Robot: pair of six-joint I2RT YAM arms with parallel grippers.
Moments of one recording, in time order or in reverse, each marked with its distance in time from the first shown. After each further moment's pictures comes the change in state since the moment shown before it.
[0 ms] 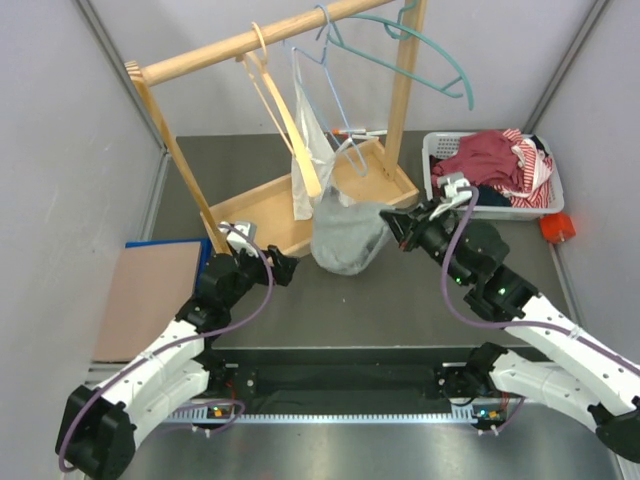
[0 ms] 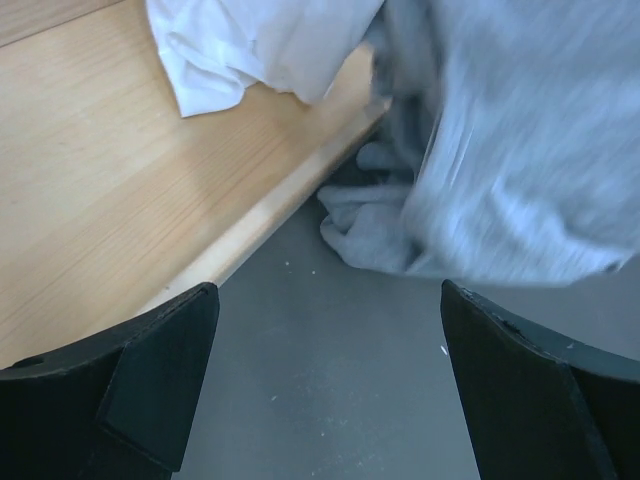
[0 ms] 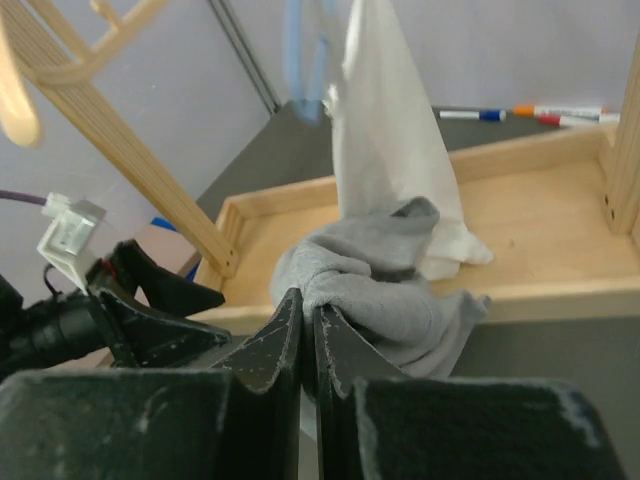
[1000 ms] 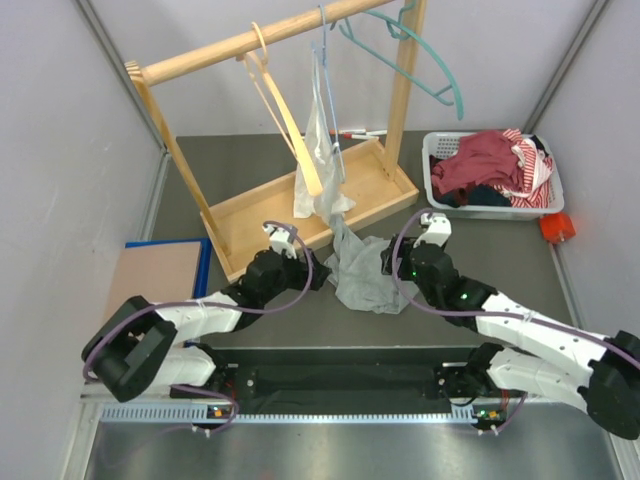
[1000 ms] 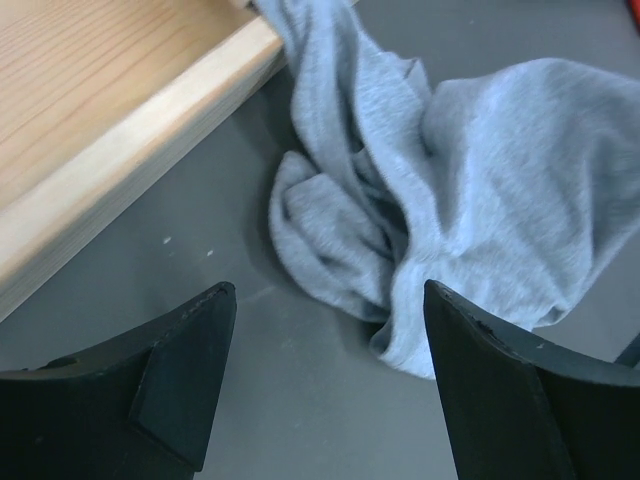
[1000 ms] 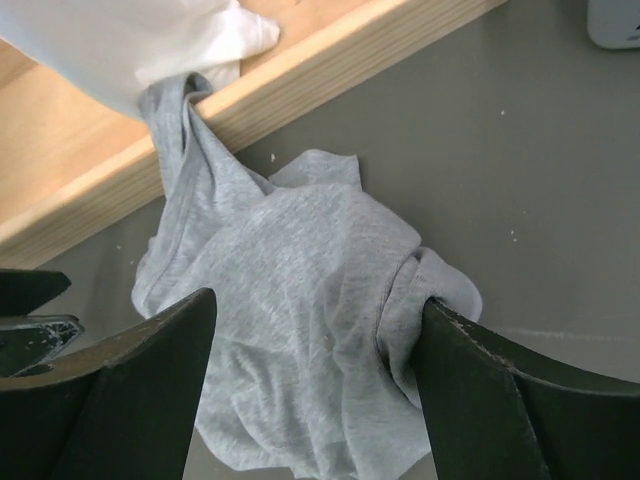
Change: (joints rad) left arm -0.230 0.484 0.038 0.294 -0.095 -0.167; right arm 0.048 0.117 -0.277 -0.124 0.385 0.235
